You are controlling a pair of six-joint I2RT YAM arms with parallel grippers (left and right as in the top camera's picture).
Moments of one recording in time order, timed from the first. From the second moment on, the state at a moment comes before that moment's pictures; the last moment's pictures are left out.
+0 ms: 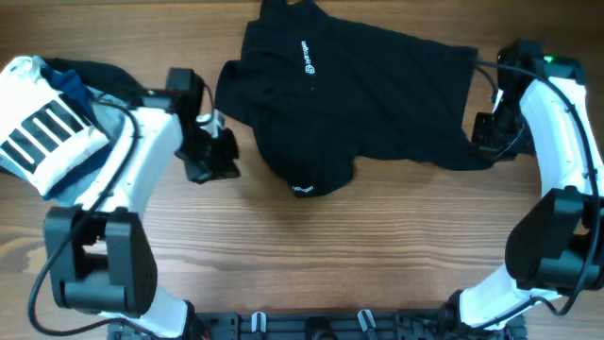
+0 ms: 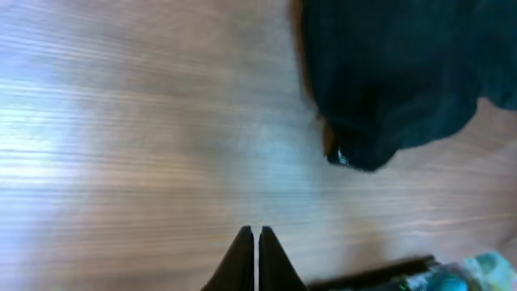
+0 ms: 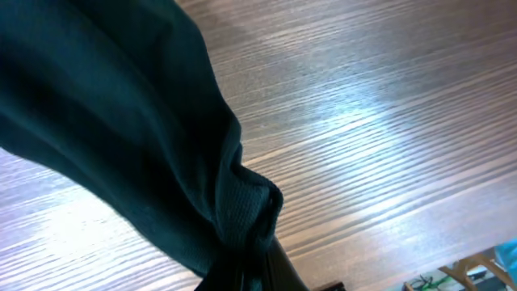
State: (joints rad) left arm -0.12 1.73 1.26 -1.11 0.40 -0.39; right arm -0.16 1.82 1.52 -1.35 0.21 0.14
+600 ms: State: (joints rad) left arm -0.31 1.85 1.03 -0.41 0.39 -0.71; right arm -0.16 1.82 1.51 -1.30 0.20 0.14
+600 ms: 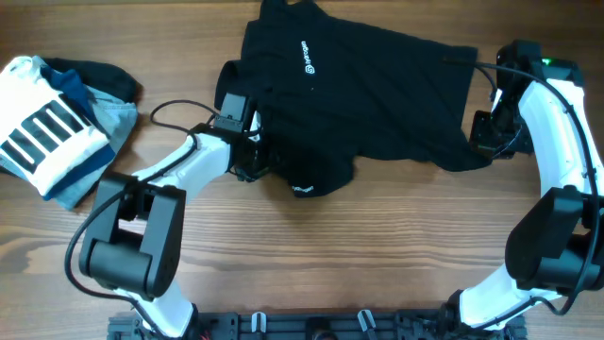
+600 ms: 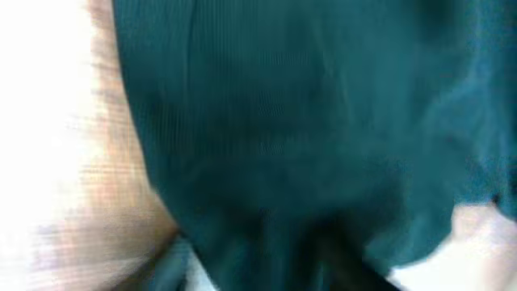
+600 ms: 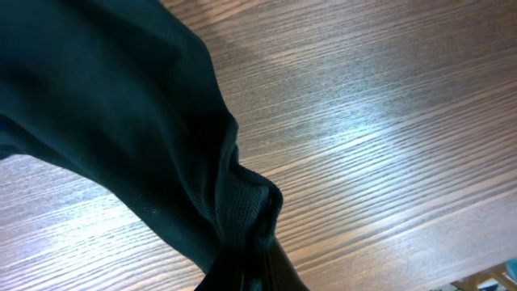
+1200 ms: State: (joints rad) left arm 0.07 1.68 1.02 -0.82 0.36 -0.54; right arm -0.16 1.82 1.42 -1.31 0.18 0.21
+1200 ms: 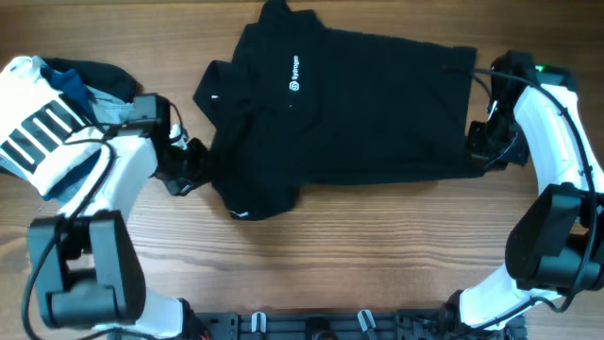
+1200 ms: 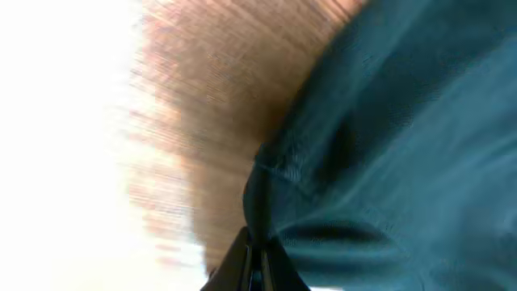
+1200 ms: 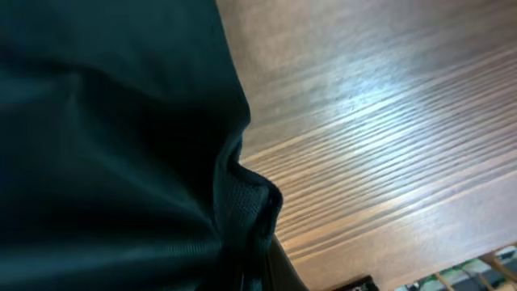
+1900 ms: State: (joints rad) left arm 0.04 1.68 1.00 -0.85 0.39 -0.45; right arm -0.16 1.82 1.26 -1.12 0.05 0.23
